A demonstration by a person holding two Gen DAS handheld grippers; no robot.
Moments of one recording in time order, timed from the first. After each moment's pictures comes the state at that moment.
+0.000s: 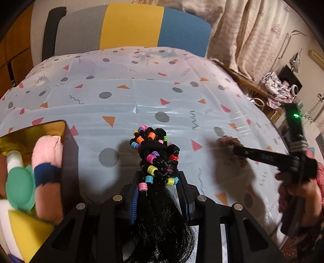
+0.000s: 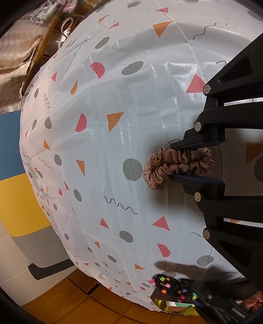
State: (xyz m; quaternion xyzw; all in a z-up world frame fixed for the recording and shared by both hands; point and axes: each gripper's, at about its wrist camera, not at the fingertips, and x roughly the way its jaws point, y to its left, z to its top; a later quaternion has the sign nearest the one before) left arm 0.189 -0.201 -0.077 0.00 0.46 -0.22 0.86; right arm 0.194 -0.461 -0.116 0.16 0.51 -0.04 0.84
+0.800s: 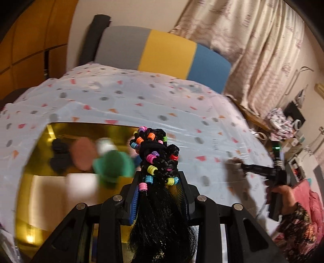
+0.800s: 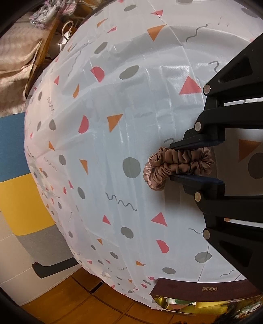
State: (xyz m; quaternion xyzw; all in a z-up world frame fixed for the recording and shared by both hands) left arm 0.137 -0.032 -0.015 -0.08 0.40 -0.16 0.90; right arm 0.184 -0.457 -0.109 0.16 0.49 -0.04 0.86
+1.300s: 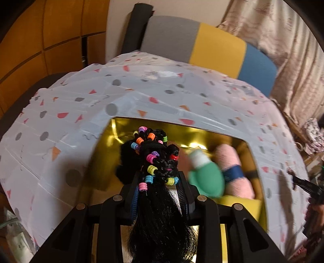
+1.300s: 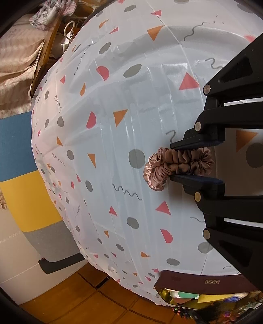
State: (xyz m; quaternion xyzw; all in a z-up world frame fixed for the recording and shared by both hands) left arm 0.197 0.067 -0.054 -0.07 0.45 -0.03 0.89; right arm 0.175 -0.449 -0.098 0.17 0.47 -0.03 0.87
